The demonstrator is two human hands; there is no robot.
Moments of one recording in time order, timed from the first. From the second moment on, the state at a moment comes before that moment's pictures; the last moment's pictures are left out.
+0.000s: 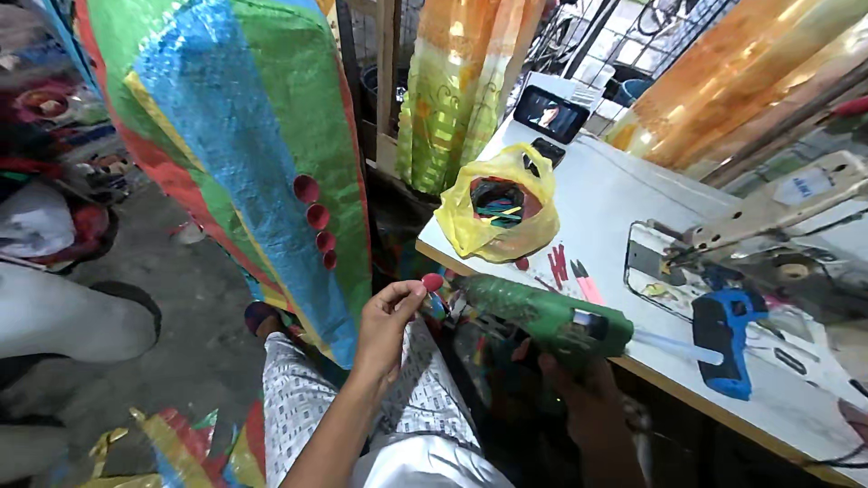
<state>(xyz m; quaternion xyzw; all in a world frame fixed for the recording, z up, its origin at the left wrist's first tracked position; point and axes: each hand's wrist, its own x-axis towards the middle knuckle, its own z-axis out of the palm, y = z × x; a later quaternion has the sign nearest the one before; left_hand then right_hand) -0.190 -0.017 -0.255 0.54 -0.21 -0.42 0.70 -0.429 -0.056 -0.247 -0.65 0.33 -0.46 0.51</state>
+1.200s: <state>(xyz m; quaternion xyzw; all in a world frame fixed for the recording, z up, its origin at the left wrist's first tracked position) -0.180 -0.009 -0.257 0.48 -0.17 -0.51 0.69 -0.488 -0.098 -0.231 -0.67 0.53 -0.48 0.22</state>
